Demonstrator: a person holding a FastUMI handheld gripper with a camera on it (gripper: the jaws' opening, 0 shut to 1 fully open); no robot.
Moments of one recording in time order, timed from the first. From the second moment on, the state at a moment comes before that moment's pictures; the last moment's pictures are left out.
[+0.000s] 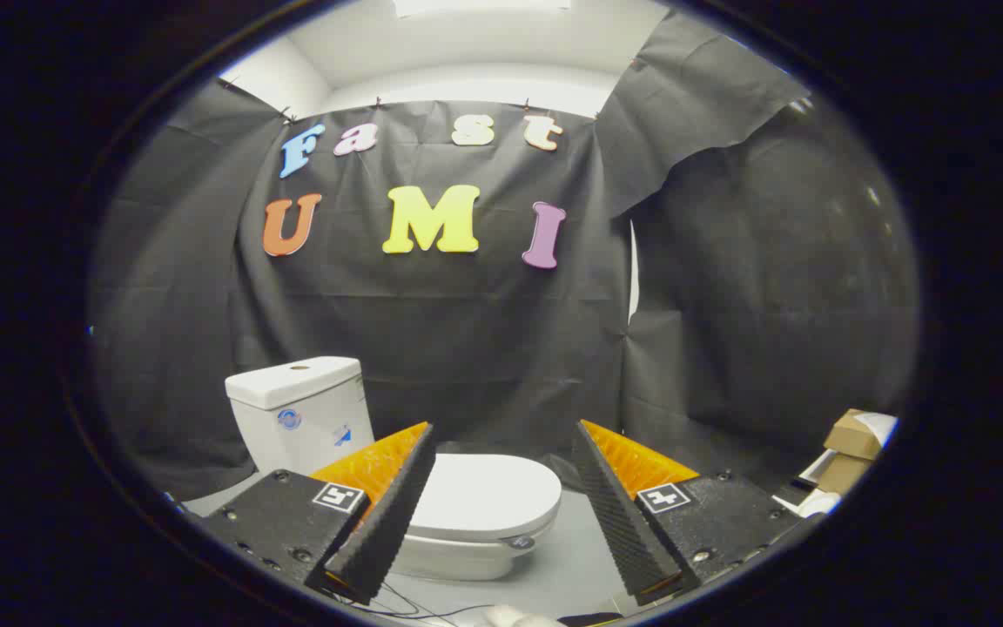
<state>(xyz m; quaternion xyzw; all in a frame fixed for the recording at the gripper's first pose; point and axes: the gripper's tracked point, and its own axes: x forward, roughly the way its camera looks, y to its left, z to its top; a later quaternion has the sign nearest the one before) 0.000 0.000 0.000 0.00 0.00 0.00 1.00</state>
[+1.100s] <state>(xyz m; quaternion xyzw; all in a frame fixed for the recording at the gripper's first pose) 0.047 0.027 -0.007 0.01 0.02 0.03 1.00</state>
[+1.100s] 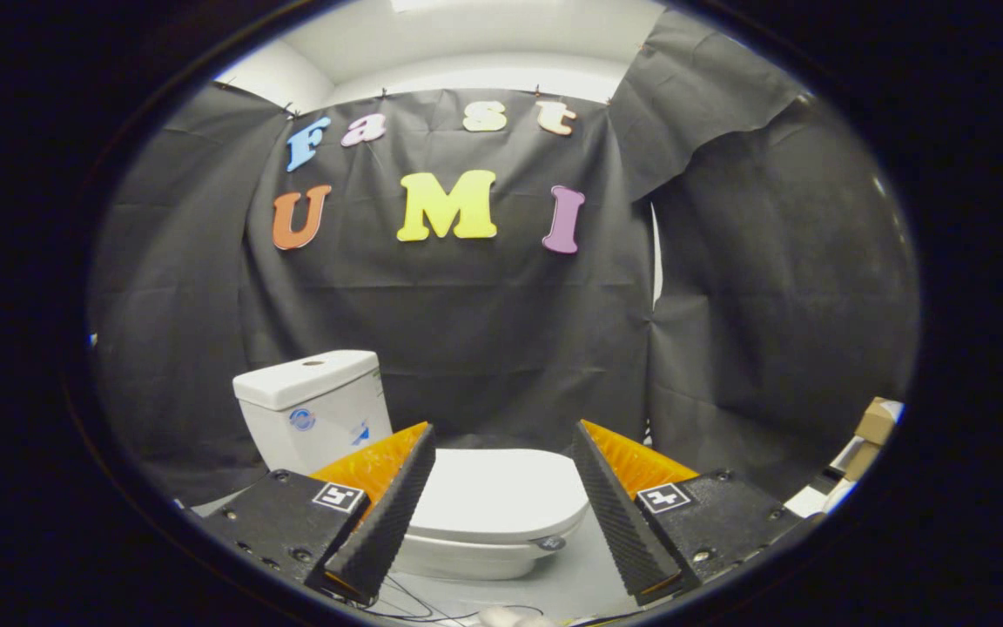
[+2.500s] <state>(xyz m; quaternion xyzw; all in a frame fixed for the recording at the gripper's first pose) 0.183 -0.070 -0.308 0.41 0.33 -0.04 0.85</state>
